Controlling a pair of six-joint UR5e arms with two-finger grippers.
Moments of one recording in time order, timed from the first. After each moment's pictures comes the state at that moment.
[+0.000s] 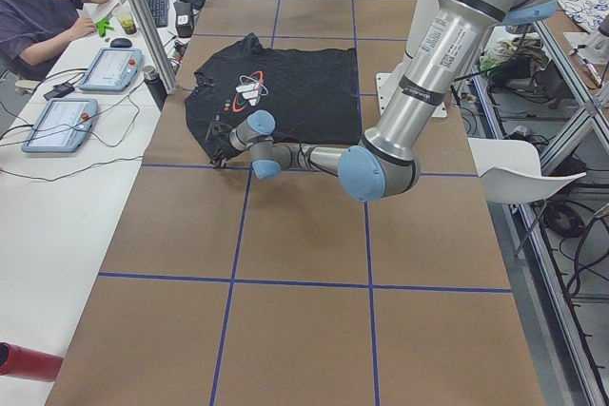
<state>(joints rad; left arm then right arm) -0.82 -2.10 -1.03 -2.70 -1.55 -1.03 1.16 -1.38 1.62 -1.10 2.15 0.59</state>
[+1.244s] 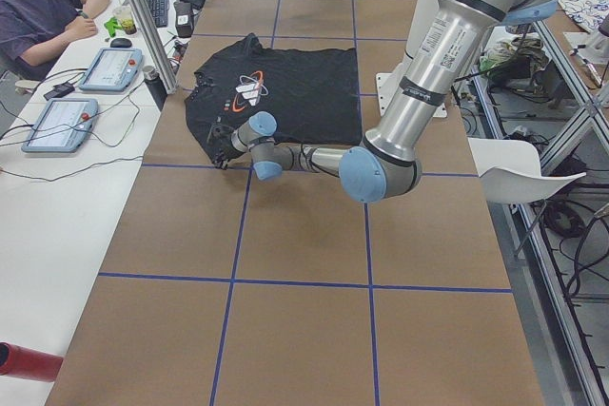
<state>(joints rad) -0.81 -2.09 -1.03 -2.70 -1.55 -1.03 1.16 -1.39 1.62 -1.10 2.15 0.59</state>
